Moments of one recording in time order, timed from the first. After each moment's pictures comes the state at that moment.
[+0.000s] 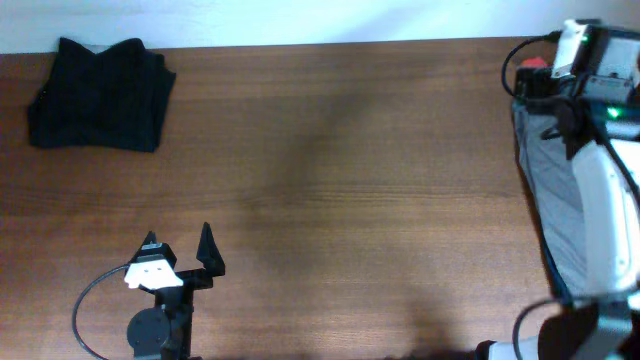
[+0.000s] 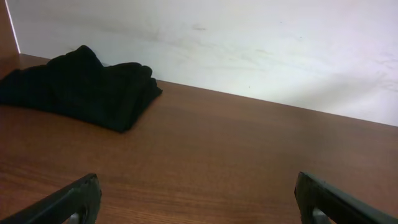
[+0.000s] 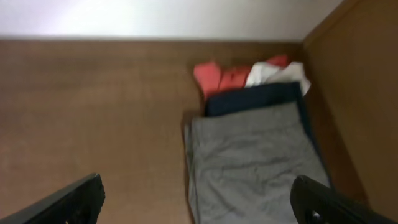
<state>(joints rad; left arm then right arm) 0.07 0.01 0.01 -0.08 0.02 -0.19 -0.20 1.61 1.57 -0.68 0.15 -0.19</state>
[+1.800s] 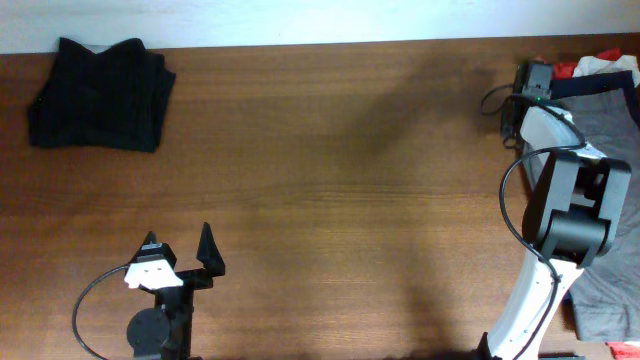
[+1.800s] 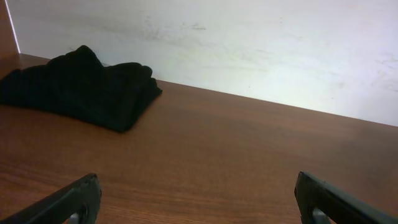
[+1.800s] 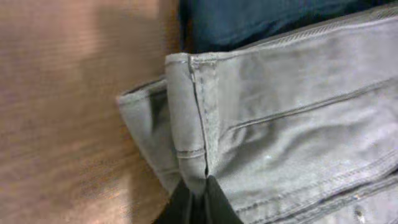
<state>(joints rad) 0.07 0.01 0.01 -0.08 0.02 -0.19 -0.25 2.26 1.65 -0.42 0.44 -0.16</state>
